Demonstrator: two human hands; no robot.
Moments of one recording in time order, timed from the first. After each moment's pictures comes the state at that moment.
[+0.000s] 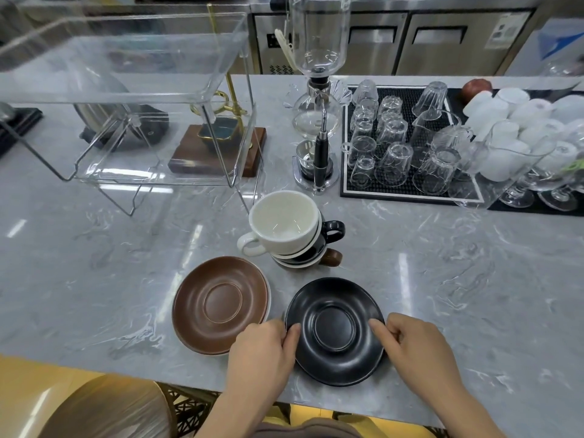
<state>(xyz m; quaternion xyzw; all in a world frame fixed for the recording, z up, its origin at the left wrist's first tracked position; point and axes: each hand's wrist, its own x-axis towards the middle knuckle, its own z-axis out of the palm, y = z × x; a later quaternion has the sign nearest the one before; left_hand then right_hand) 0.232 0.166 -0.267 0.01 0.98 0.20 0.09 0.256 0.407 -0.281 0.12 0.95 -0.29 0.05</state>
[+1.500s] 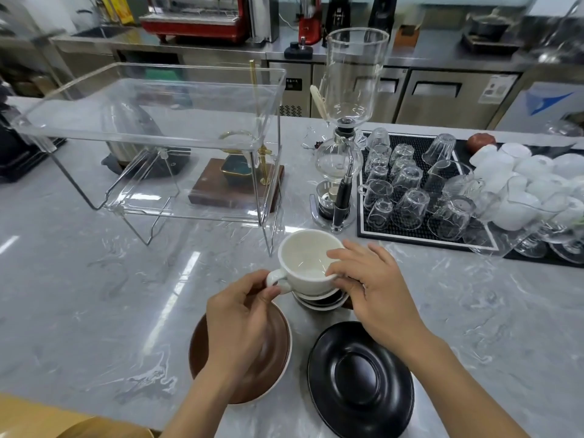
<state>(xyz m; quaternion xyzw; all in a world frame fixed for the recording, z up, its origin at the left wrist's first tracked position) 0.150 0.122 -0.218 0.01 0.82 0.56 -0.16 0.136 0.332 -0.196 -0.14 0.92 -0.34 -0.13</state>
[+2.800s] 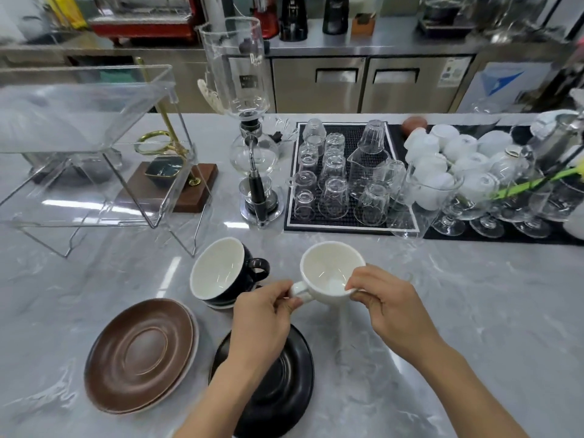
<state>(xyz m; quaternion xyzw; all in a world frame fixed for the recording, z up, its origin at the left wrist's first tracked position) 0.157 0.285 -0.250 0.08 0.87 0.48 -0.06 0.179 0.503 -0.234 -0.13 0.90 -0.38 -0.15</state>
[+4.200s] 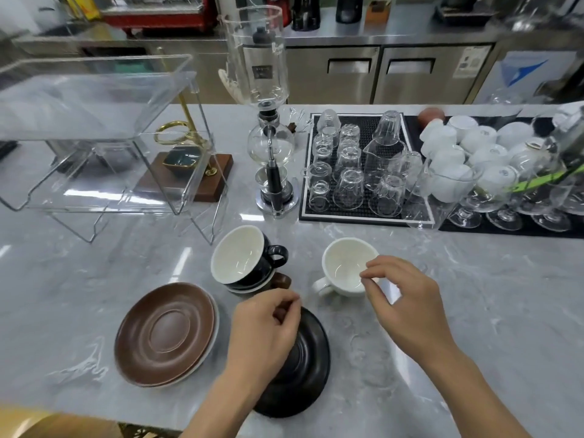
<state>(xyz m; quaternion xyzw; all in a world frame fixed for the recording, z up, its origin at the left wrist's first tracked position) 0.193 0.257 -0.235 0.04 0.89 0.45 -0.08 0.198 0.477 -0.219 0.00 0.90 -0.38 -0.20</state>
